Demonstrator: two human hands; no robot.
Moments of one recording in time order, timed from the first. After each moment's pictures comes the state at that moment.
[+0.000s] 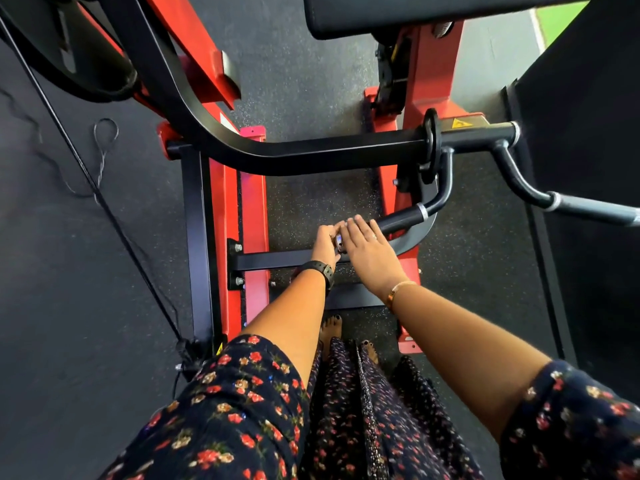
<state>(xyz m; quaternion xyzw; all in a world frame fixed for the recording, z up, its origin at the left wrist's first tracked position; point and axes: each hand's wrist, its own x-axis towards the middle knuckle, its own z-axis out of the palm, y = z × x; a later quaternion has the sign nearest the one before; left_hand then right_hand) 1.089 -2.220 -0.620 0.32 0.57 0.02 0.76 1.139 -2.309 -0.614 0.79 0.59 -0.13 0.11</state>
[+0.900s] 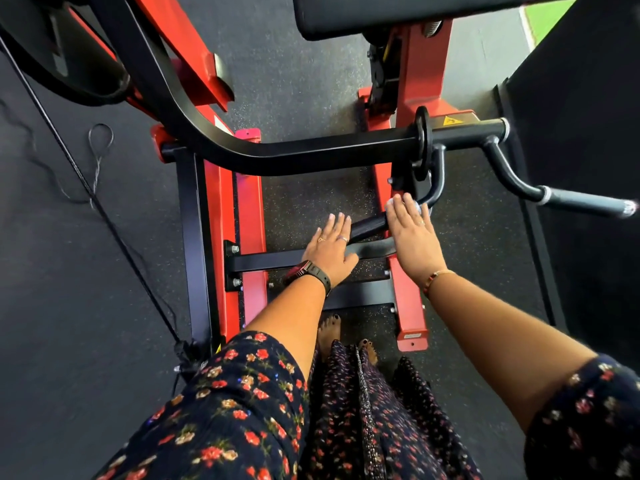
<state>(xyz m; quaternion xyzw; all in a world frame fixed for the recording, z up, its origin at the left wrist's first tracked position) 1.065 -2.222 -0.628 0.92 0.24 -0.21 0.24 1.196 -2.353 -0.616 0.87 0.48 -0.11 0.04</state>
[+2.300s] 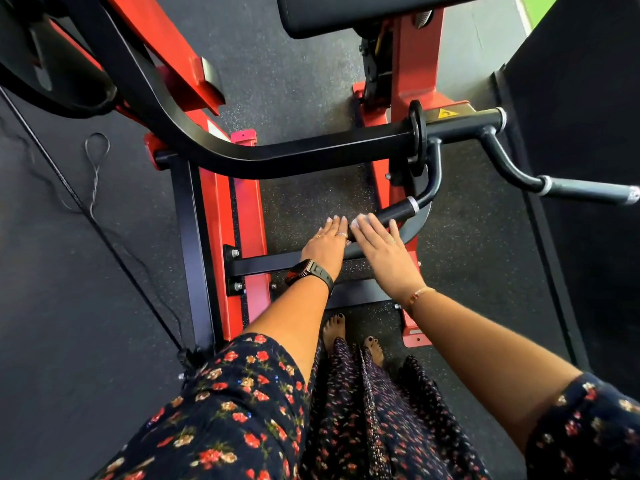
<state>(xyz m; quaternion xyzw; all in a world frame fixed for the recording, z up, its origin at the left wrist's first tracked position) 1.077 -2.216 -0.631 0.92 0.26 -0.21 0.21 1.155 -2.349 -0.628 0.83 0.54 -0.12 -0.06</state>
